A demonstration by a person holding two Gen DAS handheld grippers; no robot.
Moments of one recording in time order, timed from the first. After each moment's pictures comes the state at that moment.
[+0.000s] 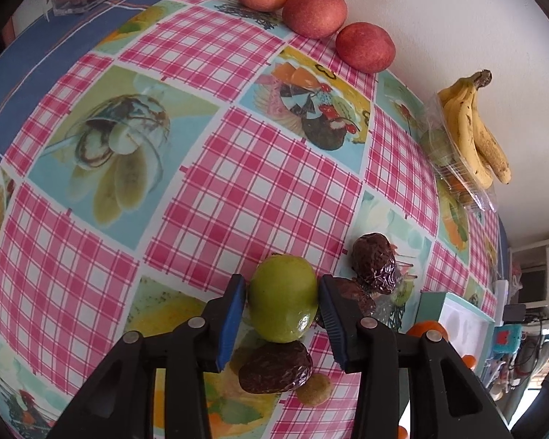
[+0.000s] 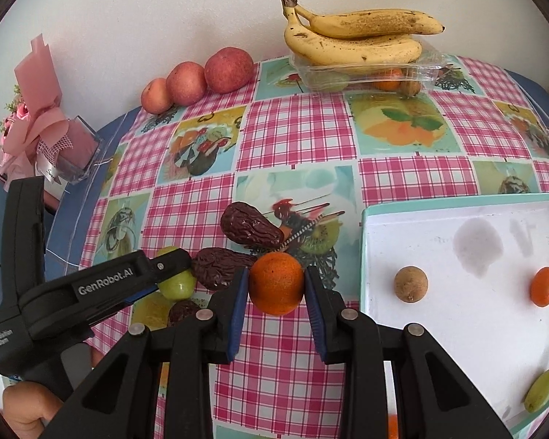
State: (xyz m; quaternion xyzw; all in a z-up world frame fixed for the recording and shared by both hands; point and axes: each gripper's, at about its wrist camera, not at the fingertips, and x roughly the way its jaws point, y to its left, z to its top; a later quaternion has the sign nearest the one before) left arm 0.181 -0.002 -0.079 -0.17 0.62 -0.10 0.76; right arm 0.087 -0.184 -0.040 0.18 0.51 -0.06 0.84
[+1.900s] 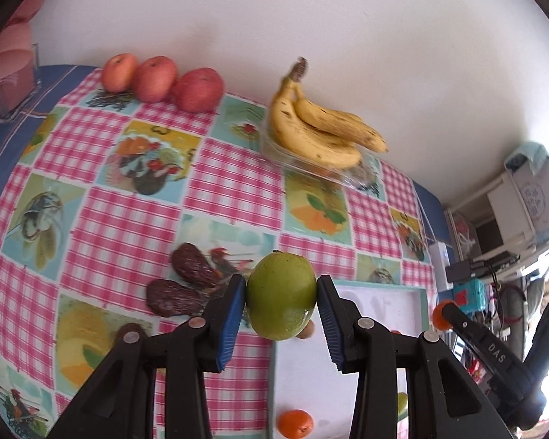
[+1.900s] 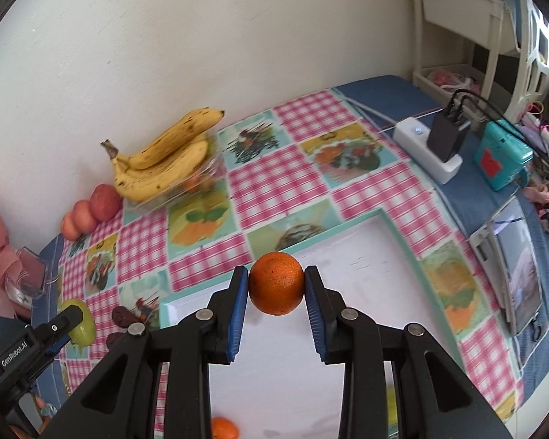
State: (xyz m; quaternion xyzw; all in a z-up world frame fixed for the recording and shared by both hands) left arm 0.136 -0.106 0.028 -0.12 0.54 -0.24 0.80; right arm -0.013 -0.359 0.040 0.25 0.42 -0.25 0.84
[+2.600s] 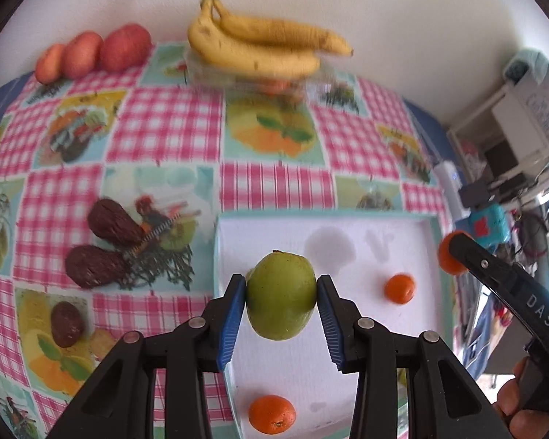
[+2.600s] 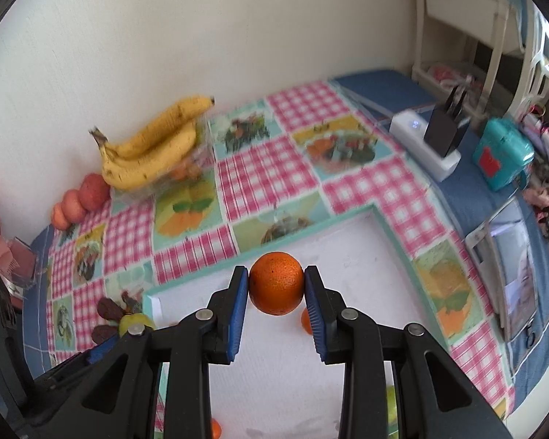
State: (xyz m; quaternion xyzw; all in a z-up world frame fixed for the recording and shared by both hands) left arm 0.104 -0.190 -0.022 -0.01 0.60 -0.27 0.75; right arm -0.007 -0.366 0.020 0.25 0.45 -0.24 0.82
